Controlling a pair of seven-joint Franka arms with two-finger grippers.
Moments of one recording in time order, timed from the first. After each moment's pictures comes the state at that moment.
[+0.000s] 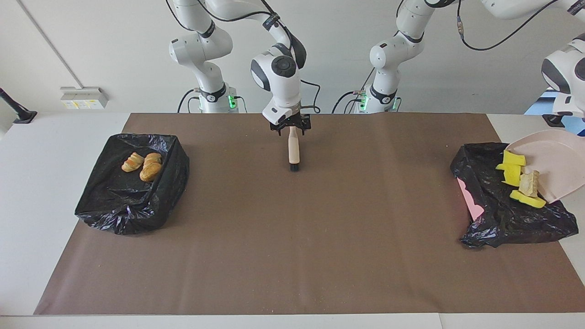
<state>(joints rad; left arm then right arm) 0.45 0.13 0.01 -1.76 0.87 2.12 1.53 0.33 0.02 0.36 -2.19 0.13 2.20 0.66</state>
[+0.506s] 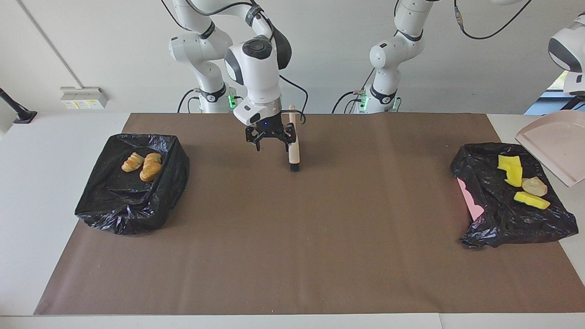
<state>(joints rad) 0.45 0.04 0.01 -1.72 0.89 1.99 1.53 0.17 0.02 0.35 -1.96 -0.04 2.10 0.64</state>
